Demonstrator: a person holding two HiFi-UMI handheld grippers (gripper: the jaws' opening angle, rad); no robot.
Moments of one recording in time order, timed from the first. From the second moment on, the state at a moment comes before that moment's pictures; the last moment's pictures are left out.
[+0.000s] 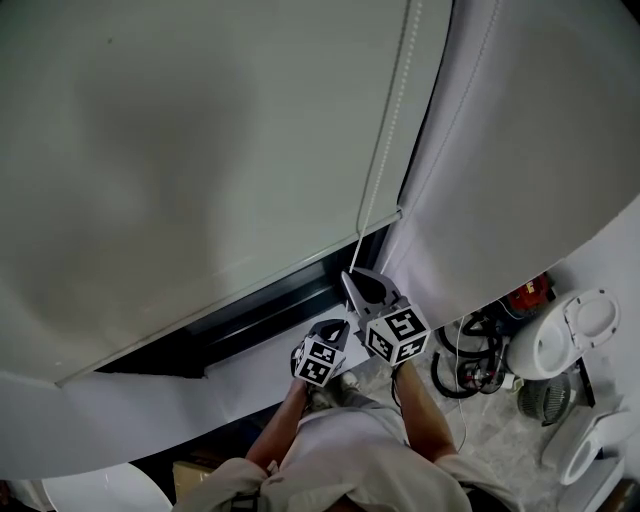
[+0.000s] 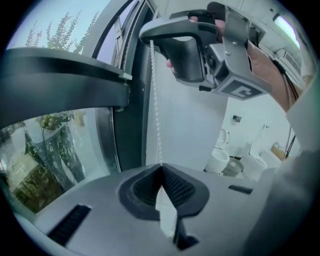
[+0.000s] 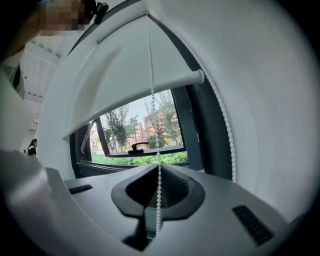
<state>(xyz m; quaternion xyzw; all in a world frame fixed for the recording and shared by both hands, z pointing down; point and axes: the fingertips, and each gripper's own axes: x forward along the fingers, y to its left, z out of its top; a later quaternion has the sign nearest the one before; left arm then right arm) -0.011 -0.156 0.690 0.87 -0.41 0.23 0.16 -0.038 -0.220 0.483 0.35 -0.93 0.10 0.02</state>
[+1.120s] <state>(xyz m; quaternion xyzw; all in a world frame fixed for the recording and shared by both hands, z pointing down) -0.018 -0.128 0.710 0.87 -0.41 0.21 0.19 -0.039 -0.205 0.542 0.34 -0.93 0.15 0.05</state>
